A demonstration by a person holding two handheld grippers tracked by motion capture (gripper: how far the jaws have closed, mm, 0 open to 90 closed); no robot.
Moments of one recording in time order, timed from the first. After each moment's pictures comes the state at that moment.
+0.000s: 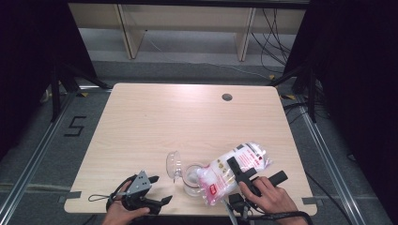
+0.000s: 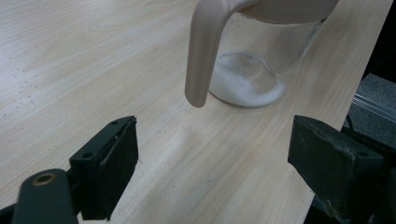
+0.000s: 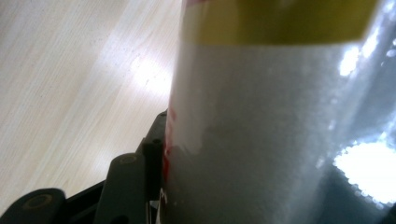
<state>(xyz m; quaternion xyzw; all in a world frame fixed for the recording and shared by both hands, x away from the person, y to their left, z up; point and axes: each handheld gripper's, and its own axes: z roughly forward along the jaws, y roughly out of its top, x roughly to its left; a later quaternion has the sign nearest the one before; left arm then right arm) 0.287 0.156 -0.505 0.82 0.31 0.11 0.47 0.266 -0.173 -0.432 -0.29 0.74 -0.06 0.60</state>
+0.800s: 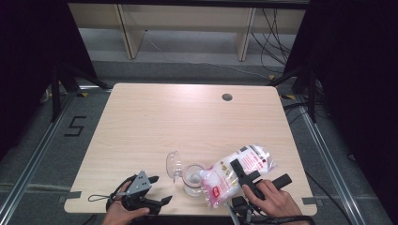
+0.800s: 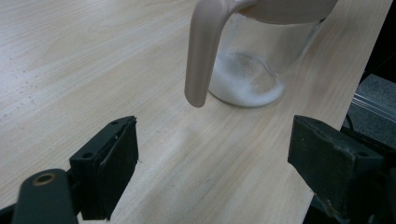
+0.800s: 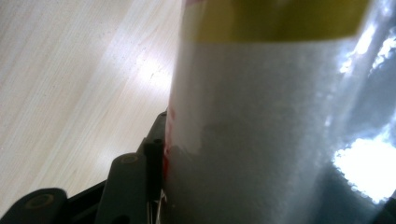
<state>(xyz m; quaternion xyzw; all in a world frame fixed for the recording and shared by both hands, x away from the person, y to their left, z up) 0.288 0.157 -0.504 0.82 0.30 0.12 0.47 0.258 -0.180 -0.433 -0.28 0.74 -0.06 0.60</state>
